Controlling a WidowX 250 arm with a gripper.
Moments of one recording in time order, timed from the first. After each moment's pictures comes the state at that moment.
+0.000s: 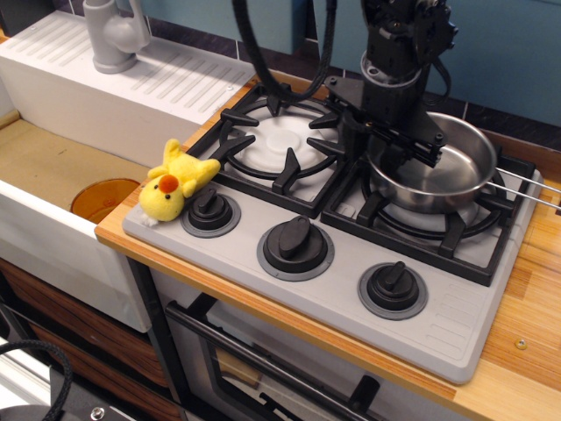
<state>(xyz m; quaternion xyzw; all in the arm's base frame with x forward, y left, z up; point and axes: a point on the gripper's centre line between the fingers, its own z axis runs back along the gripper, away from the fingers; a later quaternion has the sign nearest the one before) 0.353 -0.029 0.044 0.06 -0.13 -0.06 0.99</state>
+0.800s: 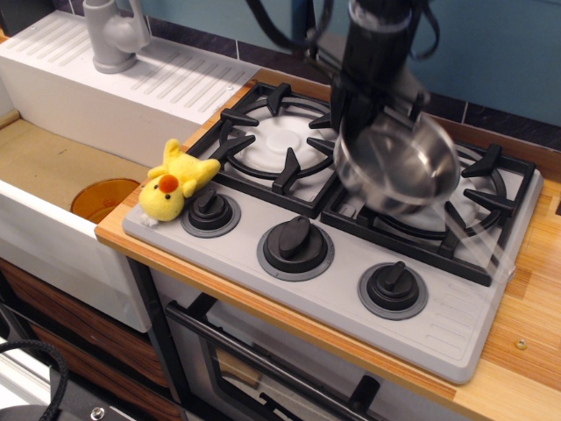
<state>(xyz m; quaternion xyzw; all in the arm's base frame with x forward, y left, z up) 0.346 -0.015 0.092 0.10 -0.08 -0.07 0.99</state>
